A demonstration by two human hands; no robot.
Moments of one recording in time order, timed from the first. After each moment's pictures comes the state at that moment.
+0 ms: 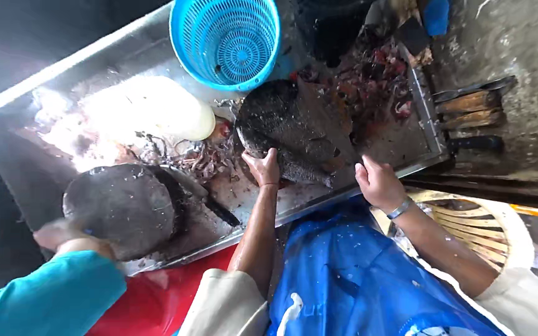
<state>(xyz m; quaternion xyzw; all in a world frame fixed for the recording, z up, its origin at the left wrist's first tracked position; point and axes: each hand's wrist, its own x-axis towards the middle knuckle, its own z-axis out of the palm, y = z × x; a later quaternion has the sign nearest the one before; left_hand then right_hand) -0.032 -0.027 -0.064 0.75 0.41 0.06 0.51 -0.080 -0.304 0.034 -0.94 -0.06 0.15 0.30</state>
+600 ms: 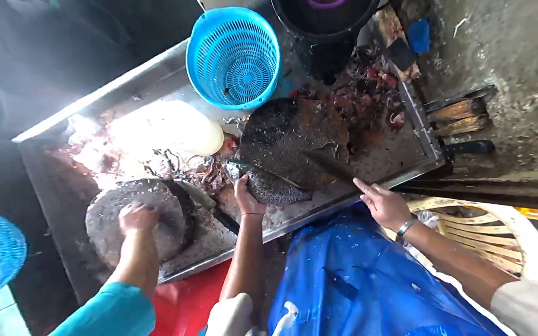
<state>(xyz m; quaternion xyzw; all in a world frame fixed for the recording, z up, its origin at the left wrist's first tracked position) -0.086 0.017 -0.038 0.49 0.32 0.09 0.80 -0.130 -0.360 -0.034 -0.95 -0.13 0.20 0.22</state>
